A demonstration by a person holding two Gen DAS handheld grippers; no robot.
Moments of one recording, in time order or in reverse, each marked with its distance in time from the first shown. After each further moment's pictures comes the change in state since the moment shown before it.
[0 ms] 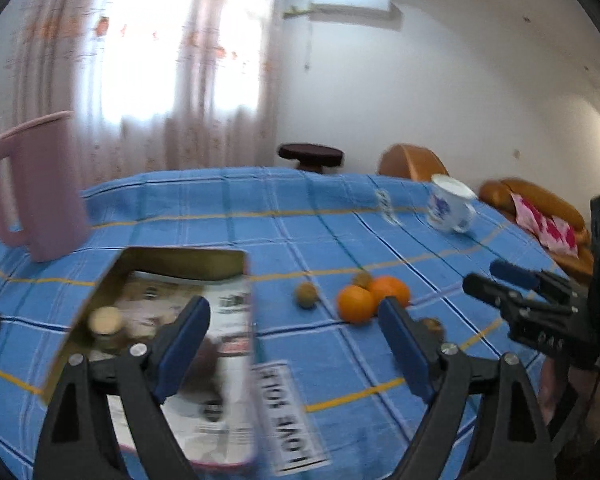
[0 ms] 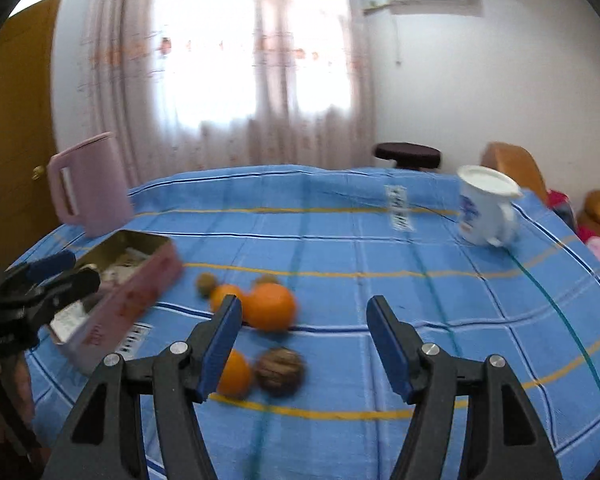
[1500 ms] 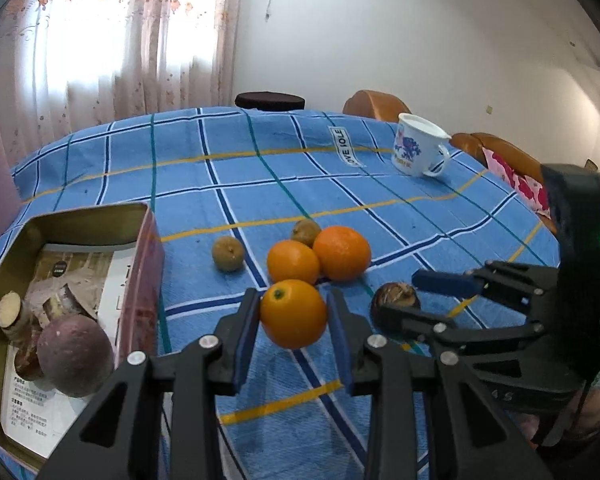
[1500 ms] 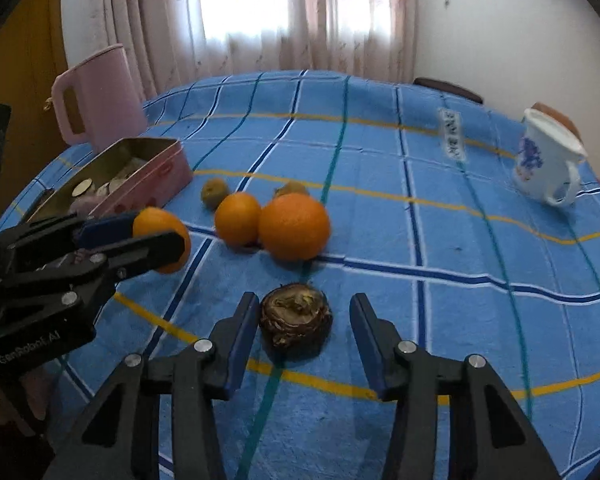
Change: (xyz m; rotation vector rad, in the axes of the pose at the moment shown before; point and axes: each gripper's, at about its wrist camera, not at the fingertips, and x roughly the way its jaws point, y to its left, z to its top) left arm 0.048 -0.027 -0.007 0.033 0.183 -0.127; right arm 0.062 0.017 -0.018 -0.112 0.312 0.119
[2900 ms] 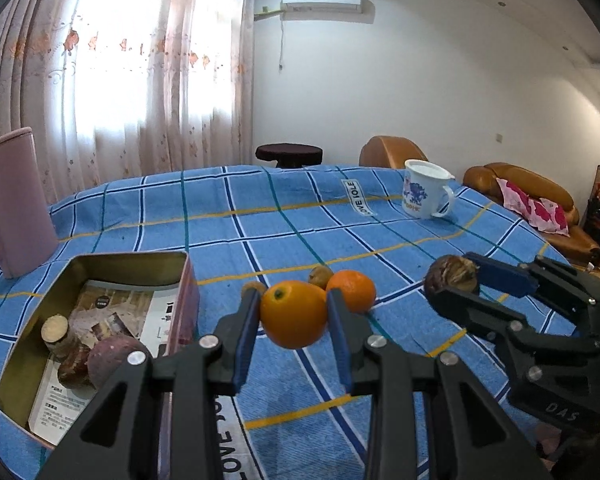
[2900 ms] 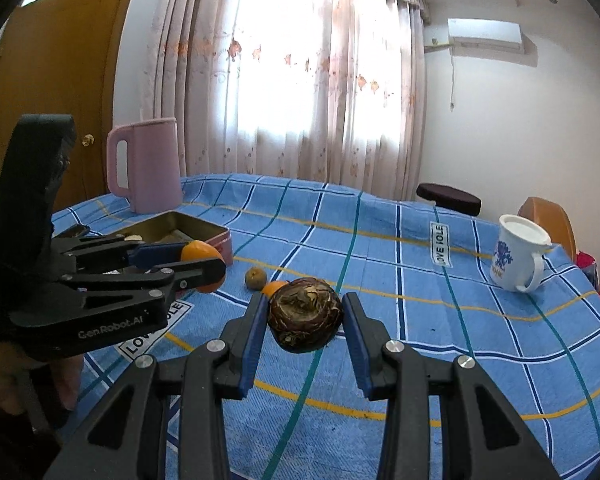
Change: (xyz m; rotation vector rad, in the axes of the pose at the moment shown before) left arm -0.034 -0.009 -0.004 0.035 -0.206 0.100; right arm -0.076 0.025 -0.020 -0.117 -0.416 -0.019
